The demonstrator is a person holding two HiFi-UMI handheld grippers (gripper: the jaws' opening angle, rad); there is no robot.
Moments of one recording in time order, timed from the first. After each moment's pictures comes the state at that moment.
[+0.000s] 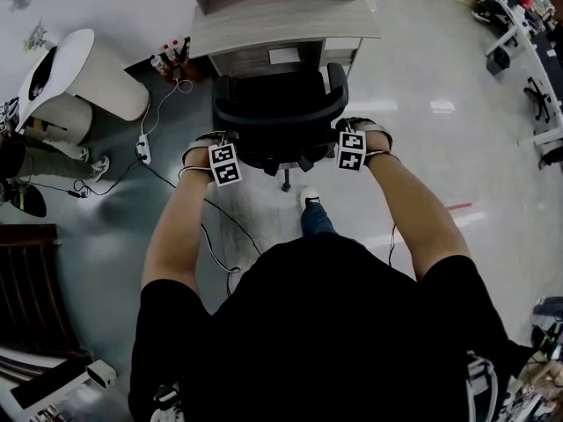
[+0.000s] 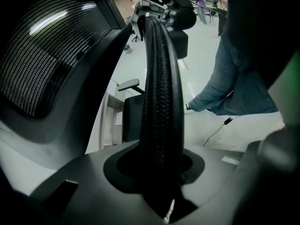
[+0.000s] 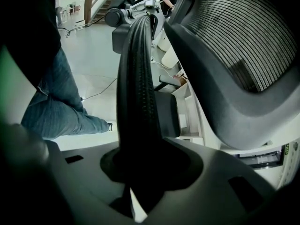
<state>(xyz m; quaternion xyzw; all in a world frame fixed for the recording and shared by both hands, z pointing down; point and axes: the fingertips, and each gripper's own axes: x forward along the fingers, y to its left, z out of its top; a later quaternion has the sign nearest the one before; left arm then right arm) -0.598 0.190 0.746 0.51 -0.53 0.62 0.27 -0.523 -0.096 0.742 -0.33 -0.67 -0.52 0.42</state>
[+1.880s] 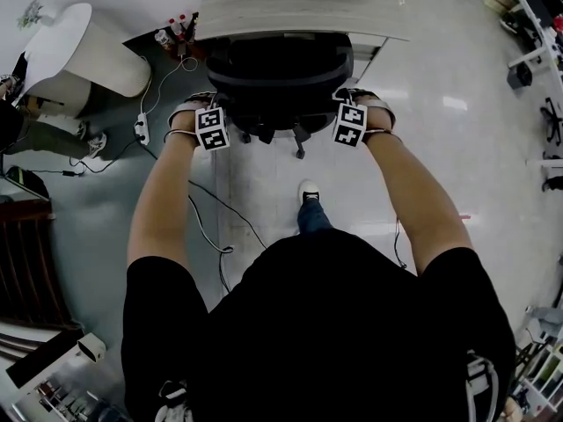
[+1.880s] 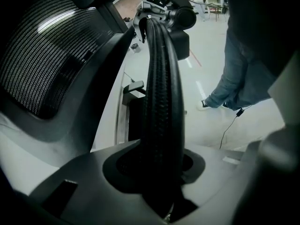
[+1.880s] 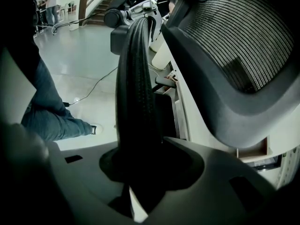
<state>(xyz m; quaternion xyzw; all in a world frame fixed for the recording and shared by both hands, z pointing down) -0.768 0.181 0.737 0.49 -0.55 0.62 0.25 -0.698 -0.102 0.737 -0.32 -0.69 -0.52 0.39</state>
